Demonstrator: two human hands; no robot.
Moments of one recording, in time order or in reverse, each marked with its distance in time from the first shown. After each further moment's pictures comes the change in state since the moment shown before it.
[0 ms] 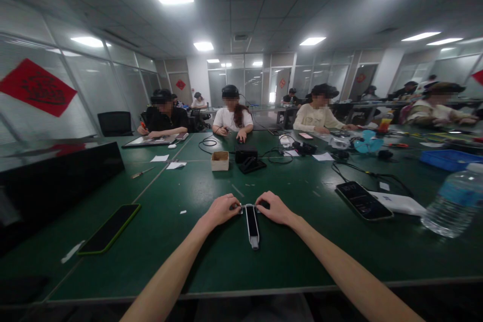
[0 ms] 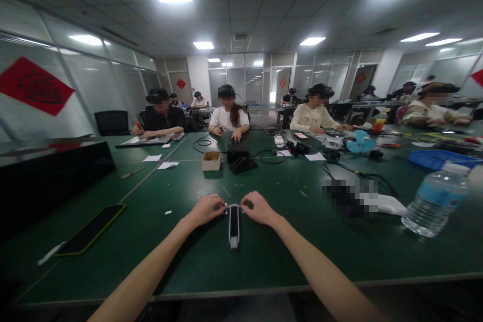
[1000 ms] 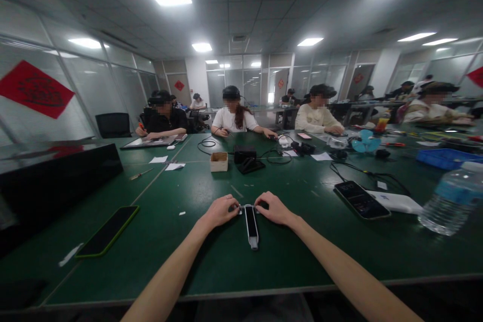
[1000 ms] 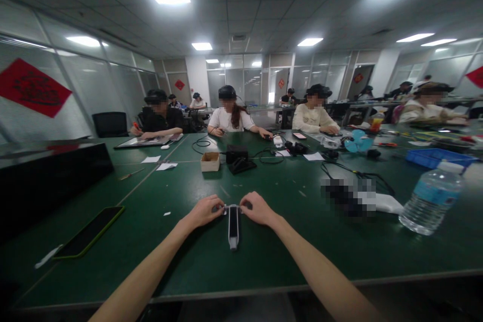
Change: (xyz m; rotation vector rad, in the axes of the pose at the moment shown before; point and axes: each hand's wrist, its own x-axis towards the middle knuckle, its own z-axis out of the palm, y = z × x) left_hand 0.000 0.002 -0.002 -0.008 -0.009 0.024; right_hand 0.000 0.004 0.001 0.008 -0.004 -0.005
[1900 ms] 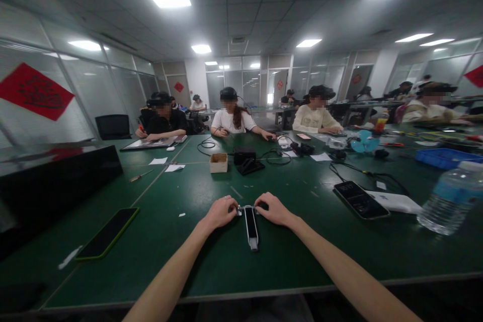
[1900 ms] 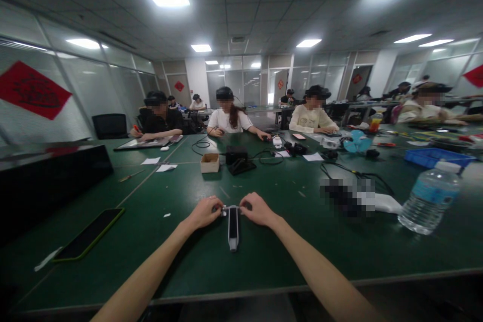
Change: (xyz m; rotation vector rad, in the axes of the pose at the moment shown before) left_hand 0.001 0.004 0.001 -0.053 0.026 -0.092; right_hand 0.000 -0.002 -0.001 -0.010 0.001 -0.002
